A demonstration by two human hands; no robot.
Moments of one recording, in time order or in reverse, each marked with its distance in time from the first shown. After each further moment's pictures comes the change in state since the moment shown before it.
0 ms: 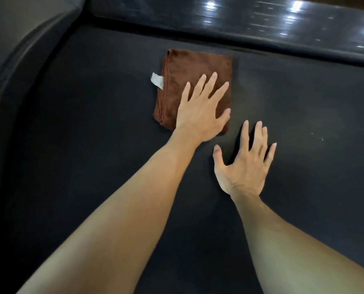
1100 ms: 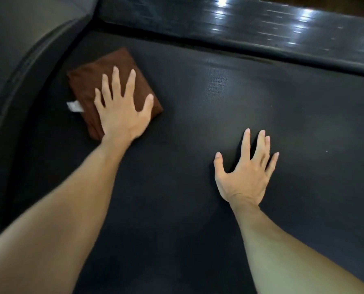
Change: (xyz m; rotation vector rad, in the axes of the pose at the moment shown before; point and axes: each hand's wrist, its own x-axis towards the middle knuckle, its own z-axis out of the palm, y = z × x) left_hand -0.052 -0.142 -0.013 0.083 0.207 -0.574; right_hand -0.002 -0.002 0.001 0.060 0.017 0.008
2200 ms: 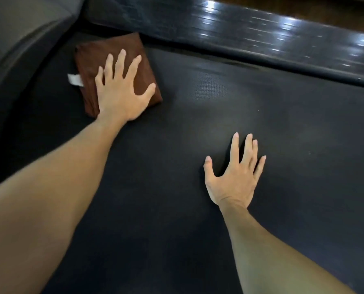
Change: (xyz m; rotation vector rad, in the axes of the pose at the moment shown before) left_hand 0.057 0.020 0.000 0.009 -0.073 0.148; right_hand 0.001 -0.001 -0.001 -0.020 -0.014 0.004
